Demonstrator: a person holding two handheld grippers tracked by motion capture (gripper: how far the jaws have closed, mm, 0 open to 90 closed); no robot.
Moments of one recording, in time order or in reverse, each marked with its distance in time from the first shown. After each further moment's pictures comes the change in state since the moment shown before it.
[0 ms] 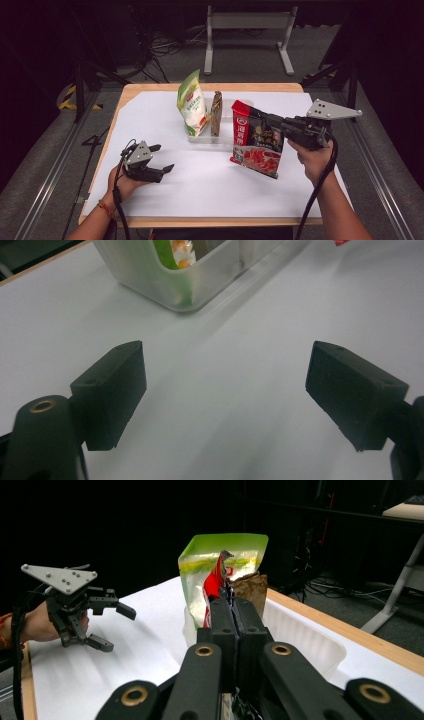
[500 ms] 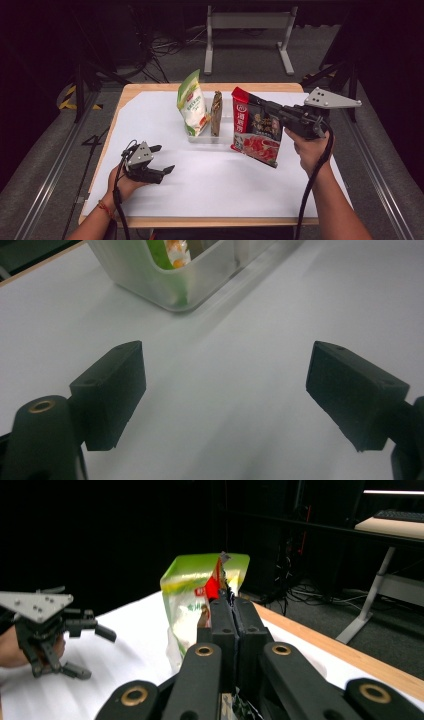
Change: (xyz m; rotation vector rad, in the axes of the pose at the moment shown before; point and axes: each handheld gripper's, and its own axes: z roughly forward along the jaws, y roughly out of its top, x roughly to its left) left arm -0.002 0.001 -0.001 0.006 -0.009 0.011; right arm -0.001 0.024 0.010 -0.033 -0.089 -0.003
